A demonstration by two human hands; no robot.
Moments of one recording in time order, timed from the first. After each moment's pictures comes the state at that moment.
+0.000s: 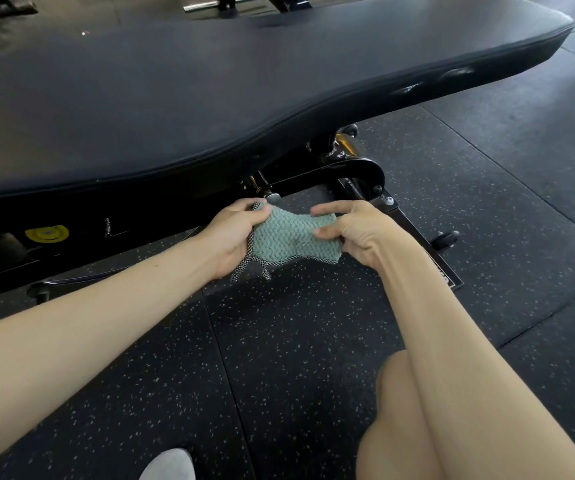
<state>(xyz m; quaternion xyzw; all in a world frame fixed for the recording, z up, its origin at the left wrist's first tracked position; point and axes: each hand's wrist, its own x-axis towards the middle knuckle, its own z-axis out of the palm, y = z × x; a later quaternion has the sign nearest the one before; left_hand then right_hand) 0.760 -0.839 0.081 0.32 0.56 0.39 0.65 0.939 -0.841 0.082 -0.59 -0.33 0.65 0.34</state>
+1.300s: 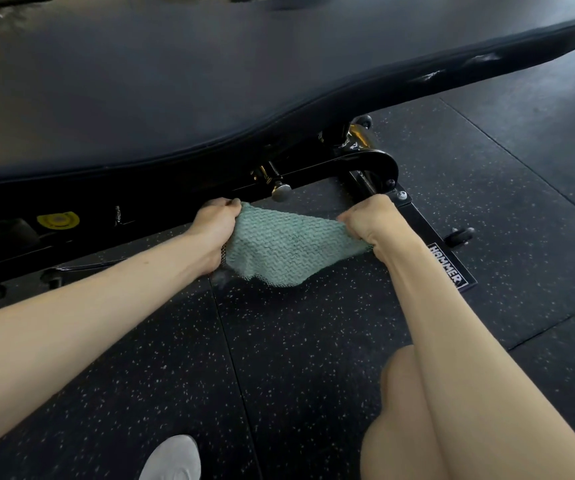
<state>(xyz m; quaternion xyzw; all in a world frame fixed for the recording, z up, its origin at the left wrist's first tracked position) 0.732 -0.833 0.063 0.32 0.69 0.40 0.52 0.940 -0.833 0.073 -0.75 -0.44 0.43 0.22</state>
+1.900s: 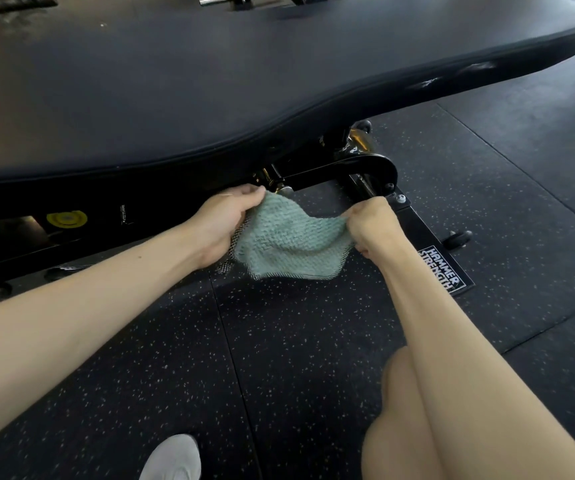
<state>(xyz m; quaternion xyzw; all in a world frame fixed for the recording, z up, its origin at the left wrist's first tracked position) 0.733 -0.844 0.090 0.41 0.55 0.39 0.61 0.932 -0.839 0.074 -0.79 -0.43 0.39 0.22</state>
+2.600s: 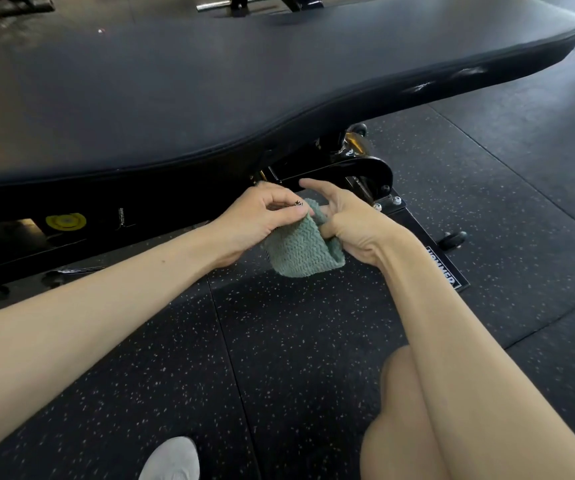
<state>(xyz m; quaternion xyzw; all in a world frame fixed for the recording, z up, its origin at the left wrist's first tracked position) 0.759 -0.853 0.103 0.63 0.51 0.31 0.50 0.923 -0.849 0.091 -0.51 -0.52 0.63 0.29</state>
